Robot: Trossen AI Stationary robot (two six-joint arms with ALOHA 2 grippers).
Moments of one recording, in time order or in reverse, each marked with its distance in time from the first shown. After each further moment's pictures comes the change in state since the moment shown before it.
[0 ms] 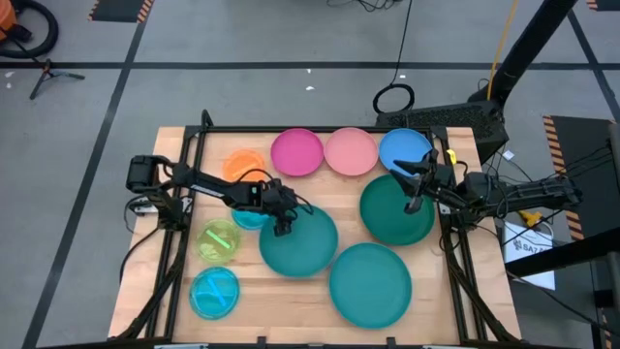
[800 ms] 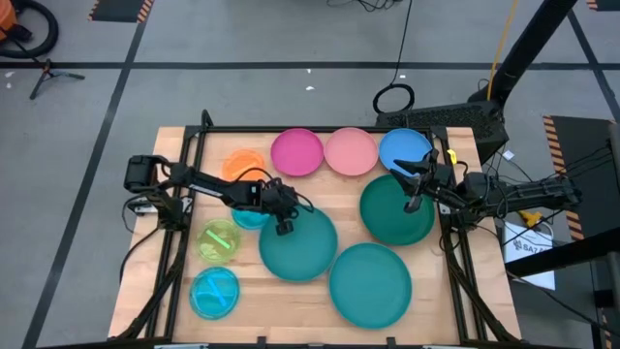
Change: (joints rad) left arm -0.002 -0.008 0.002 0.010 0.004 -0.045; right arm 0.000 0.000 0.000 -0.007 0.007 0.000
